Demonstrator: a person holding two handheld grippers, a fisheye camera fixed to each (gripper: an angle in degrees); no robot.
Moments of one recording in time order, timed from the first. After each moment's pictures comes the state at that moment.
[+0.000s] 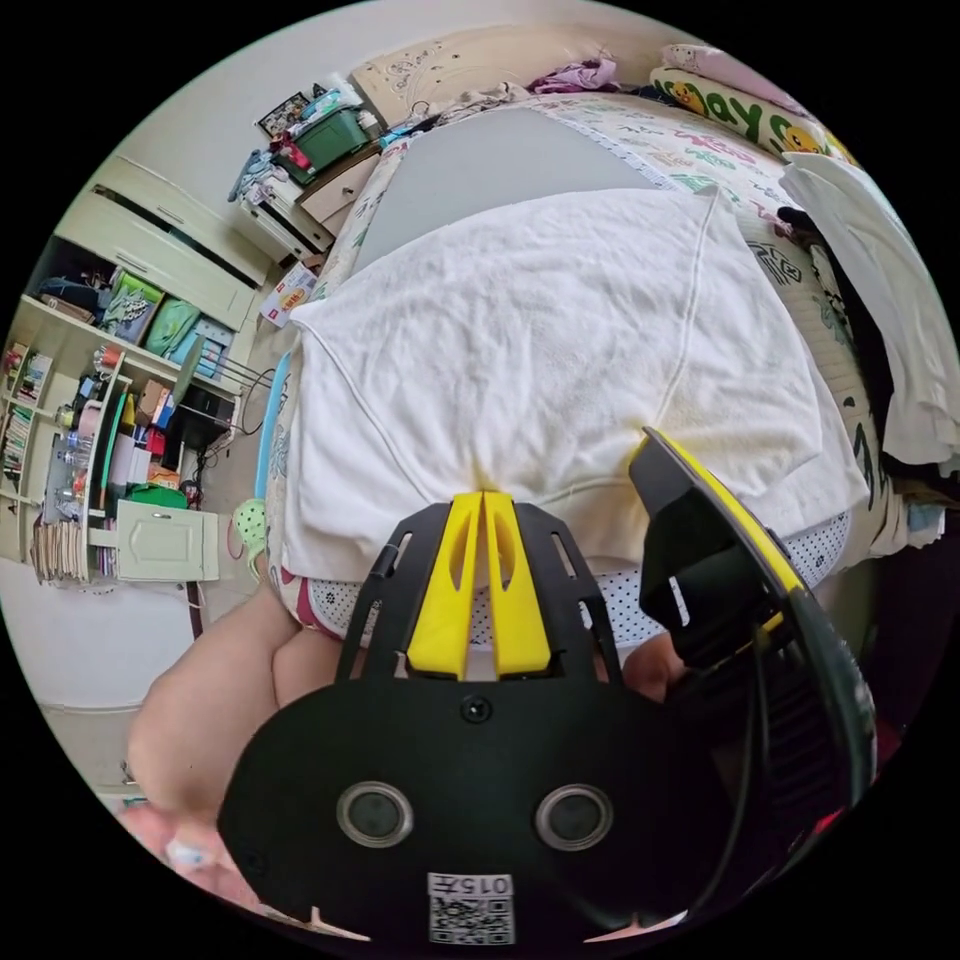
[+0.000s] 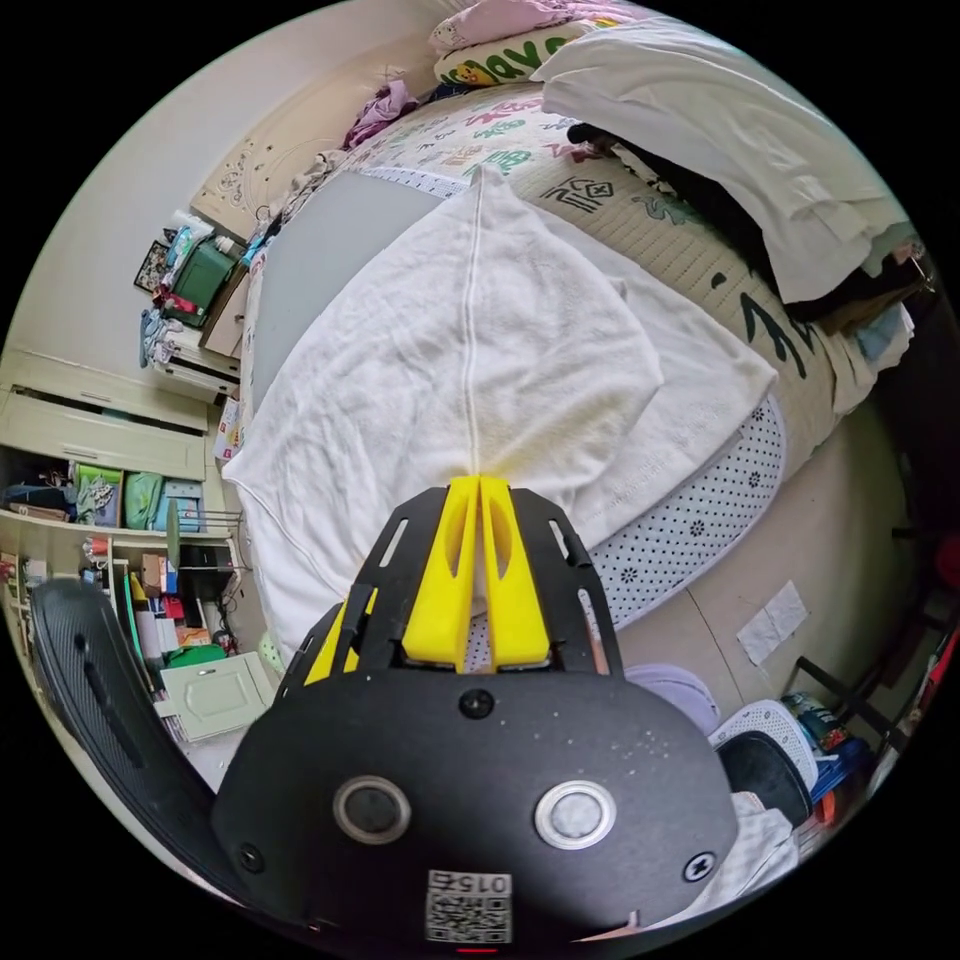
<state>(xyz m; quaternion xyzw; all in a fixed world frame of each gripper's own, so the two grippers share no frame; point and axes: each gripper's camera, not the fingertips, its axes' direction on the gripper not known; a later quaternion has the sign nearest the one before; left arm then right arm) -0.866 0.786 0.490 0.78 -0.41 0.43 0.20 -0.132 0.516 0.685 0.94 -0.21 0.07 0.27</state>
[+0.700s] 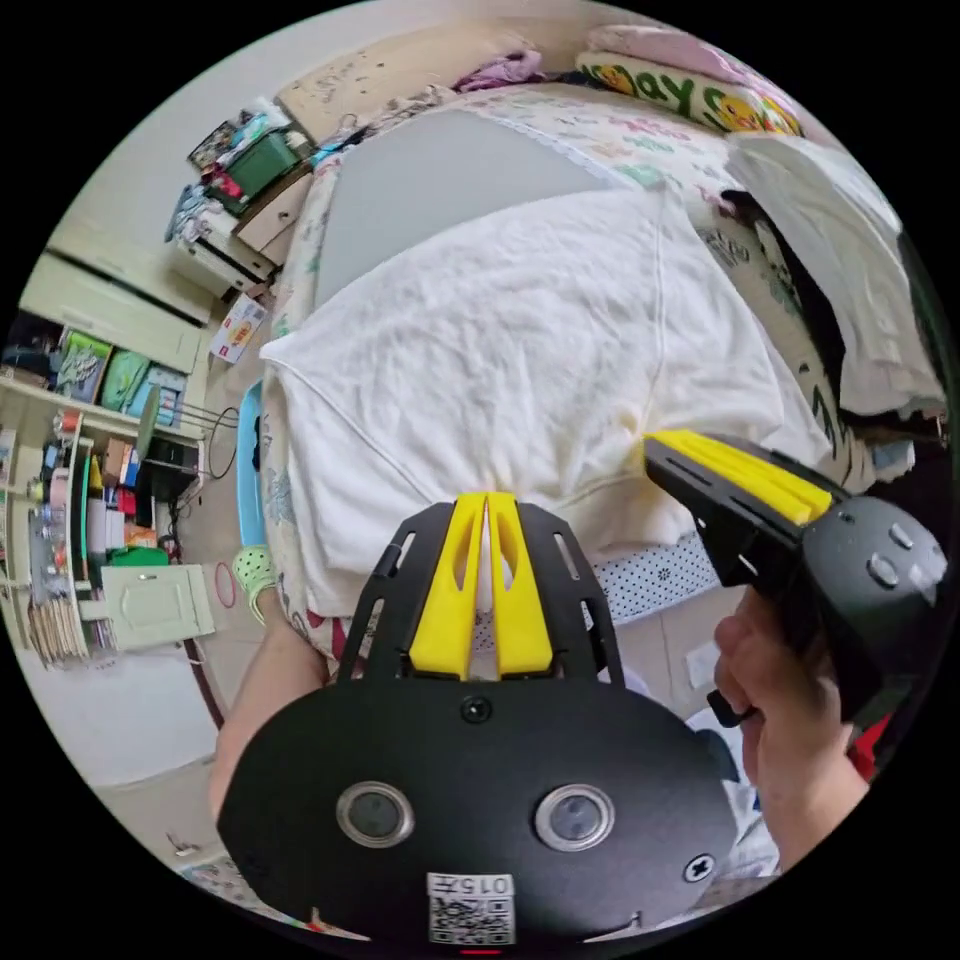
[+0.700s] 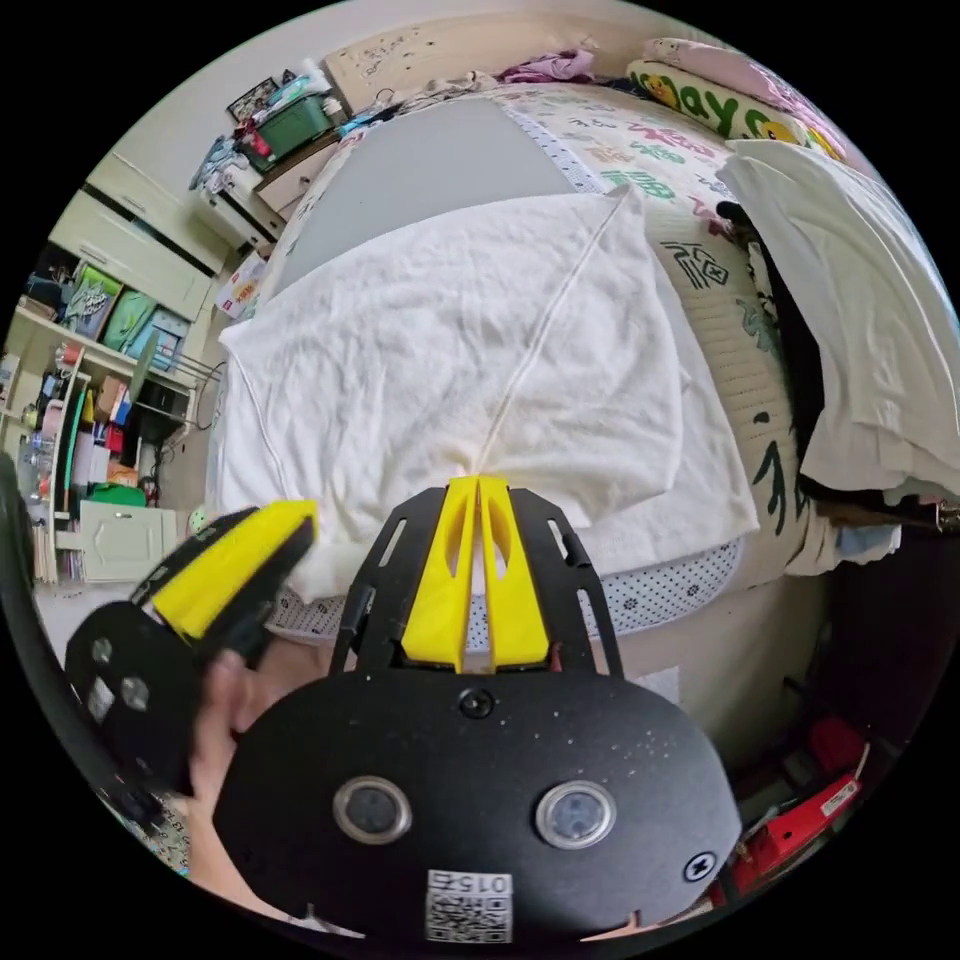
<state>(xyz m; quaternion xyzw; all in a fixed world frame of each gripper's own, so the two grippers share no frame) -0.857 0.725 0.360 0.74 -0.43 0.48 0.18 -0.166 0.540 0.688 0.93 0.01 0.06 0.35</state>
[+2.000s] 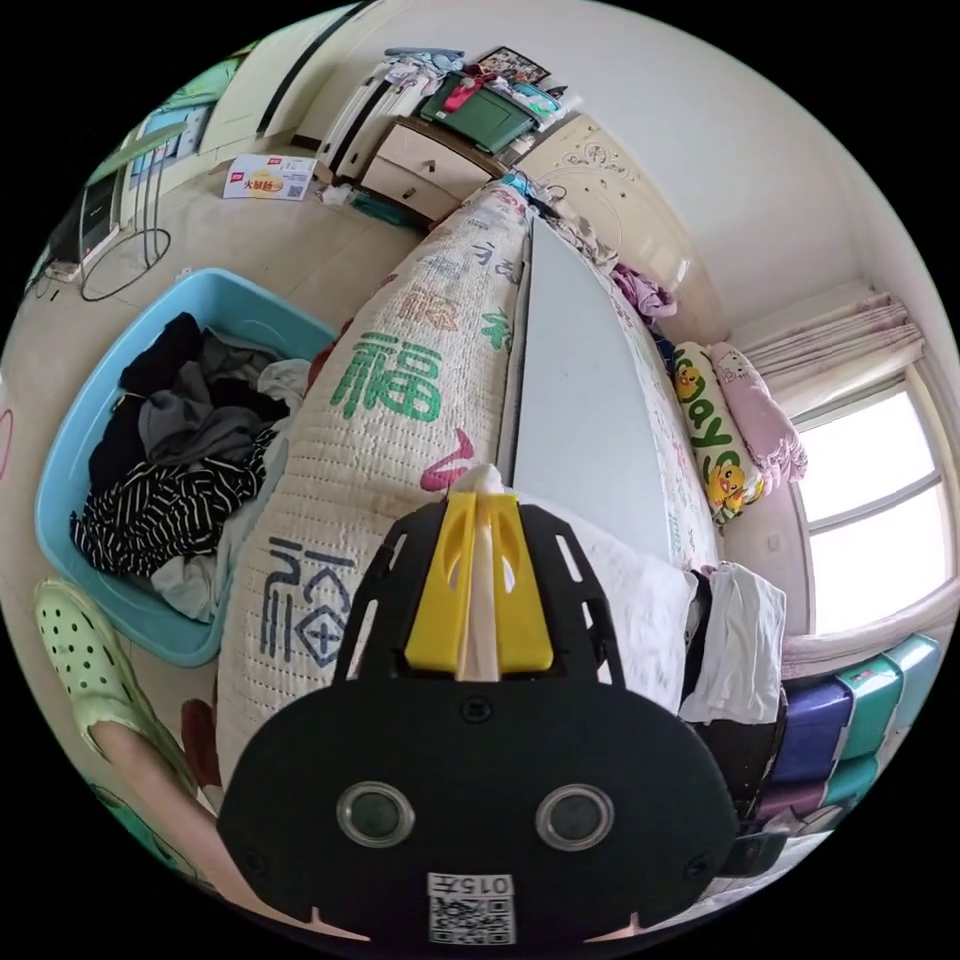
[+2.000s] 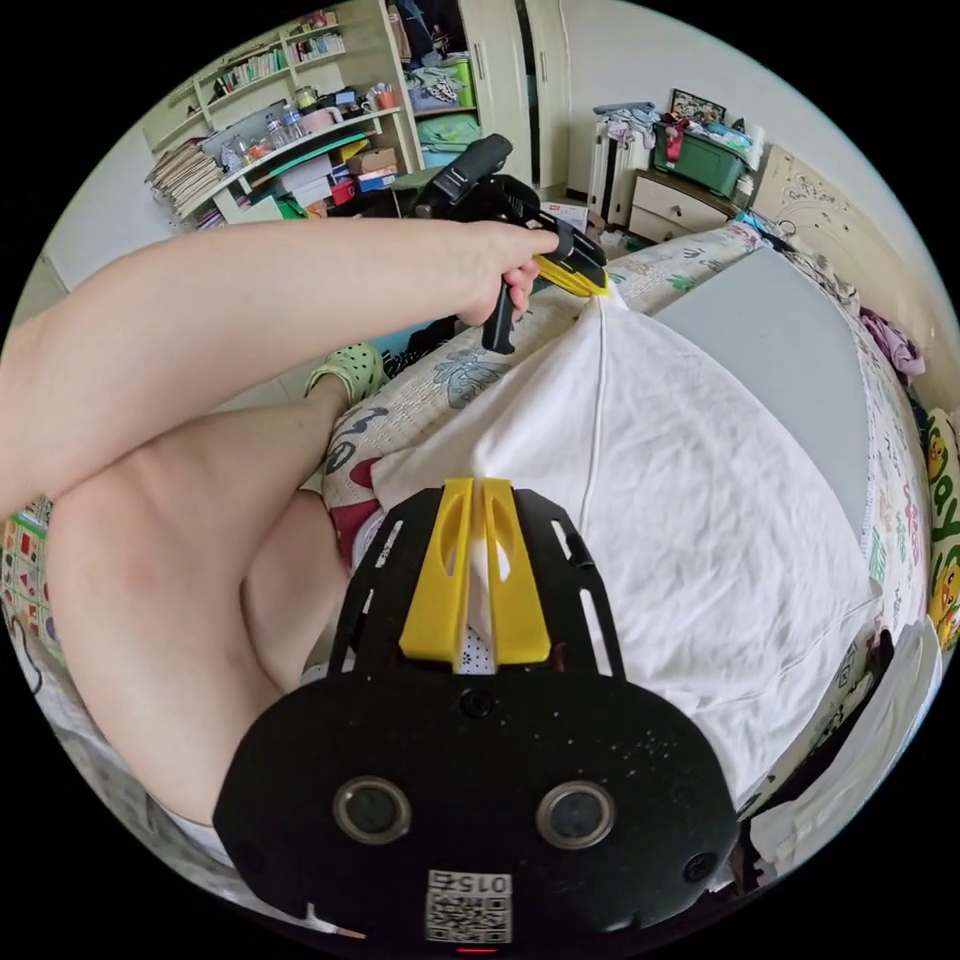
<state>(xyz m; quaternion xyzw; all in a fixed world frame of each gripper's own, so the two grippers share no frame) -0.718 0.718 -0.126 0.63 -0.06 0.68 0.37 -0.408 0.467 0.641 0.84 0.40 -0.17 0.32</state>
